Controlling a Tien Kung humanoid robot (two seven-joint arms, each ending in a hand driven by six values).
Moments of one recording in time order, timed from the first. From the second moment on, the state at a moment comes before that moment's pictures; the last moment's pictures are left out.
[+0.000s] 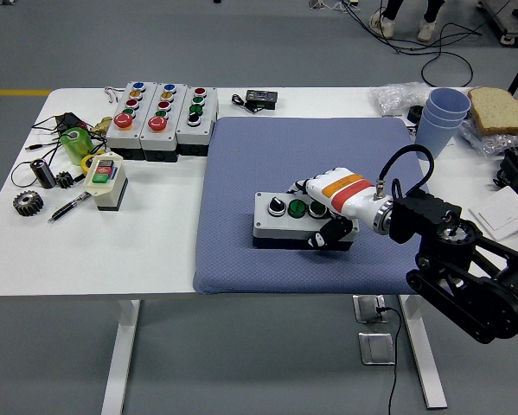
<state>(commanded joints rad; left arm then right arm) -0.03 0.03 -0.66 -0.18 0.95 0.15 0.20 0.74 -0.22 0.64 1.11 -2.11 0.01 0.02</state>
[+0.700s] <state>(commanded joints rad) -0.03 0.03 -0.67 -0.18 0.97 0.15 0.20 0.73 -0.22 0.64 1.11 -2.04 -0.01 0.02</state>
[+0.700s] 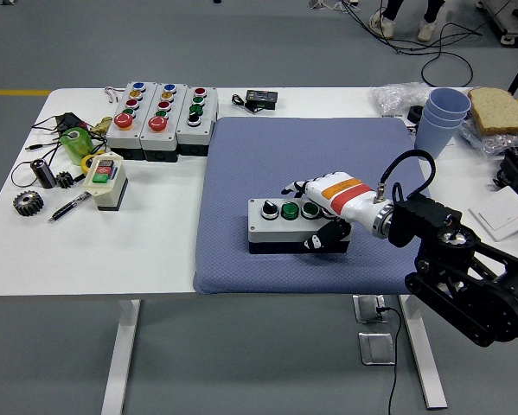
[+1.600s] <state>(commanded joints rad) -0.04 0.03 -0.65 -0.18 0.94 0.15 0.19 0.59 -0.35 0.82 1.38 -1.94 -0.21 0.01</state>
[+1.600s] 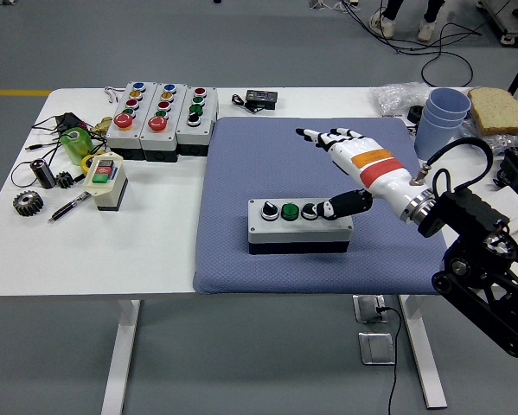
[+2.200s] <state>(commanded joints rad) -0.03 0.02 -0.65 -0.18 0.94 0.15 0.19 0.49 -0.45 0.87 1.50 -1.96 -0.13 -0.06</state>
